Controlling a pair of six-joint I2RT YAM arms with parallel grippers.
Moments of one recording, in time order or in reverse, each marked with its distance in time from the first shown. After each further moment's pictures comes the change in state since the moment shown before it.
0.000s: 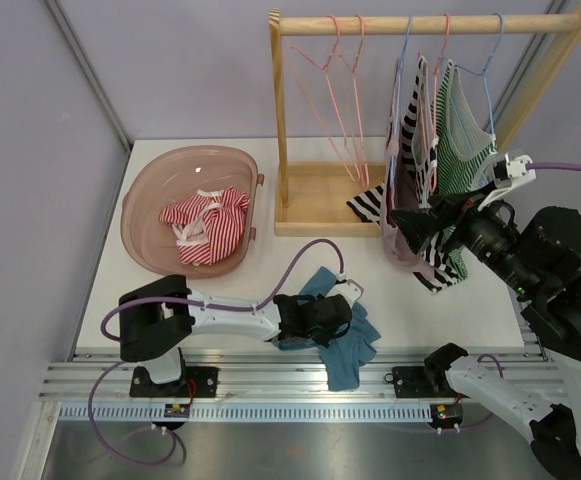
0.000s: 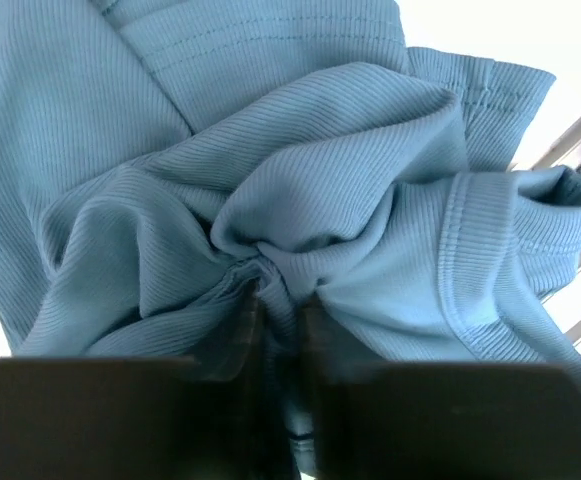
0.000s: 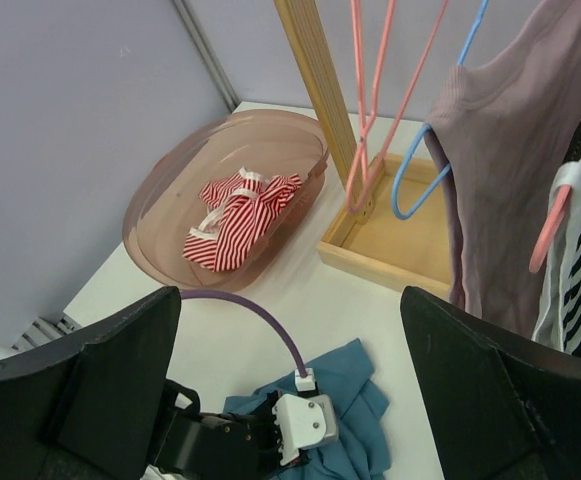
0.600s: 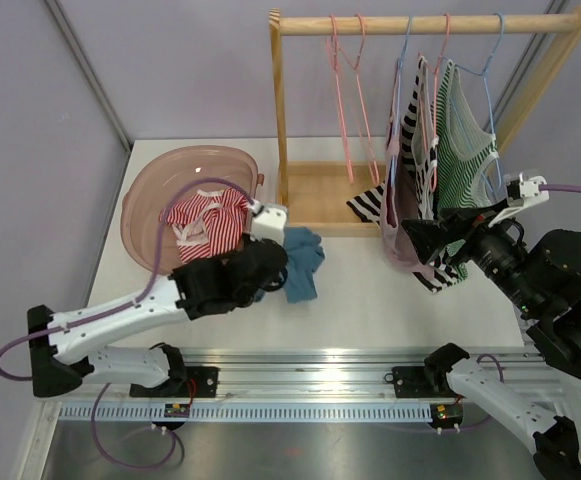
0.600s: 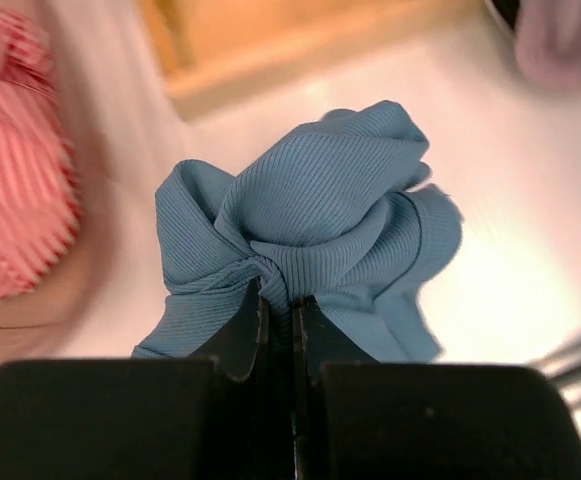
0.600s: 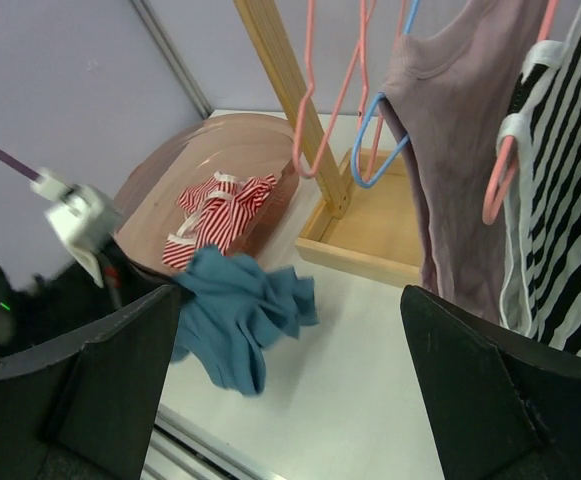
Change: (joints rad) left arm 0.112 -0.487 0.122 -0.373 -0.429 -0.017; right arm 0.000 -0.107 -0.097 -0.003 0.072 0.021
